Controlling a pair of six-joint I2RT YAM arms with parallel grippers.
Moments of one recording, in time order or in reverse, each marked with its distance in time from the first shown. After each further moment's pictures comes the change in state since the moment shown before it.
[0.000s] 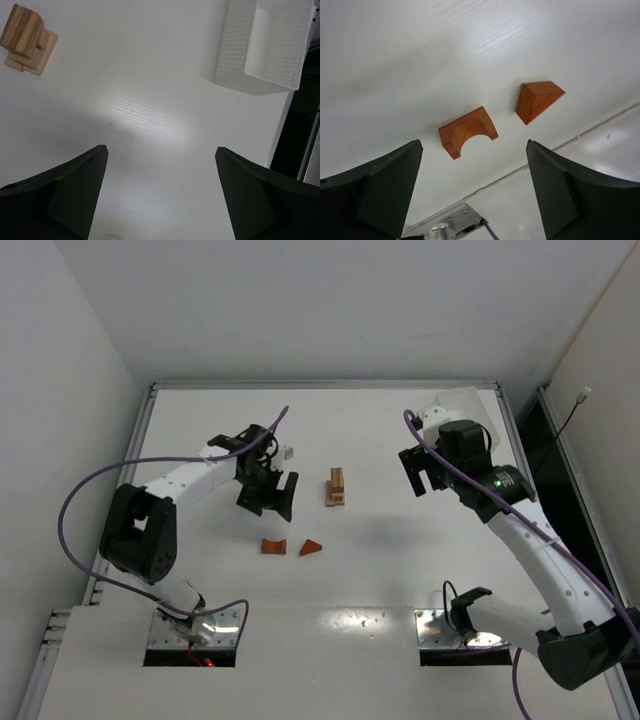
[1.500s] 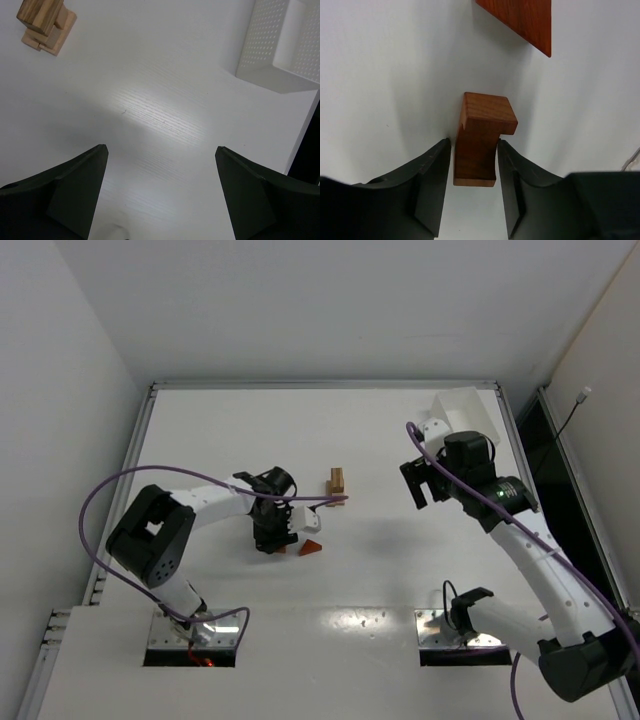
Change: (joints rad) left arm -0.190 -0.012 -0.271 0.155 -0.038 0.986; right arm -0.035 -0.064 -0.102 0.008 -0.125 -0.027
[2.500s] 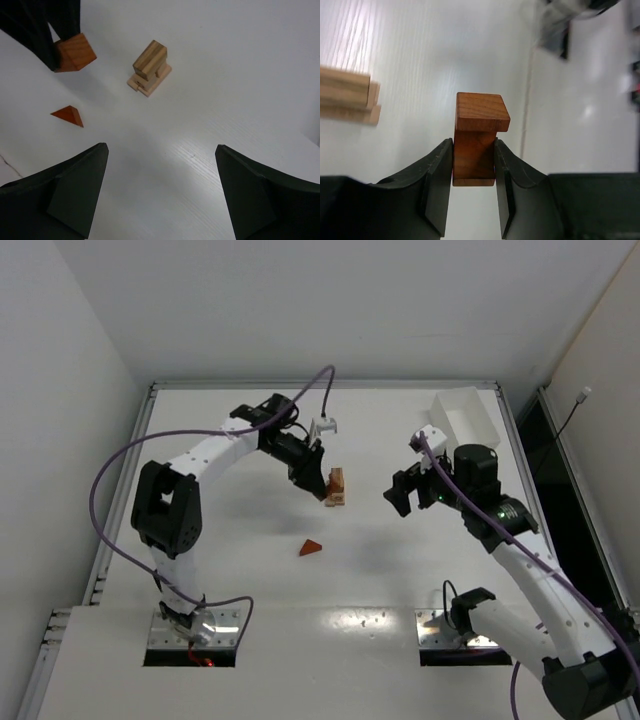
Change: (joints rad) left arm 0.120 0.191 0.595 -0.201 0.683 -0.312; right arm -0.019 -0.104 -0.162 0.257 -0.392 0.077
